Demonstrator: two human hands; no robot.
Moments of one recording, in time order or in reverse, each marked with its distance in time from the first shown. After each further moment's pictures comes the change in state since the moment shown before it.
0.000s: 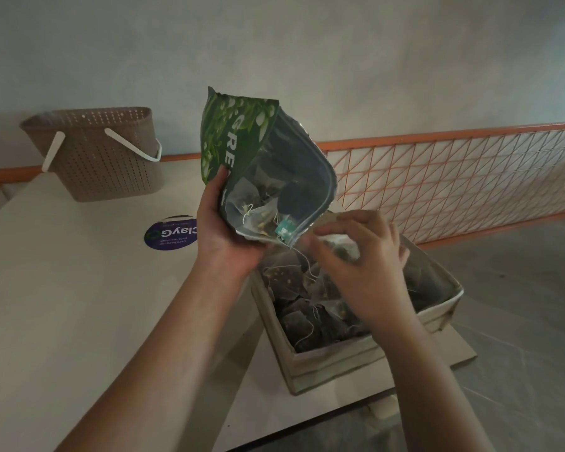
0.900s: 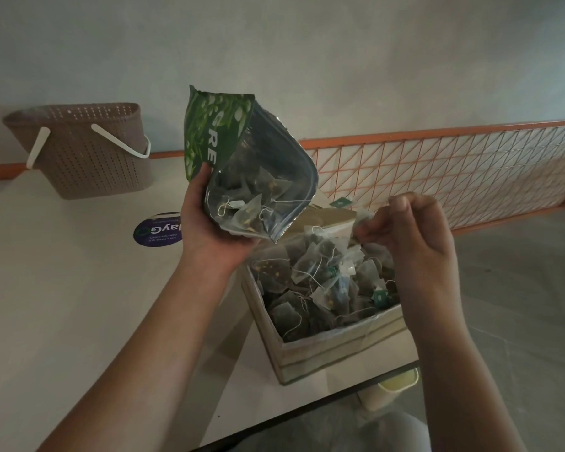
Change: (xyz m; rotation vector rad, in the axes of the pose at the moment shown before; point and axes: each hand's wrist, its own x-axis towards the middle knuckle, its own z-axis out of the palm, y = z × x) left_hand -0.006 0.001 -0.001 0.014 0.009 0.008; right_hand -0.004 0.012 -0.043 0.844 0.179 0.084
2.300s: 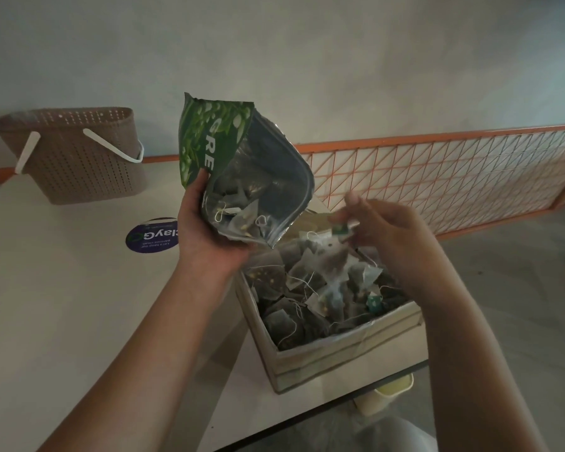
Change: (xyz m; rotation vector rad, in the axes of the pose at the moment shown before) left_hand 0.003 -0.003 0.000 -0.034 -0.010 -0.019; right_hand 0.033 -0.004 -0.004 -0.490 -0.317 0.091
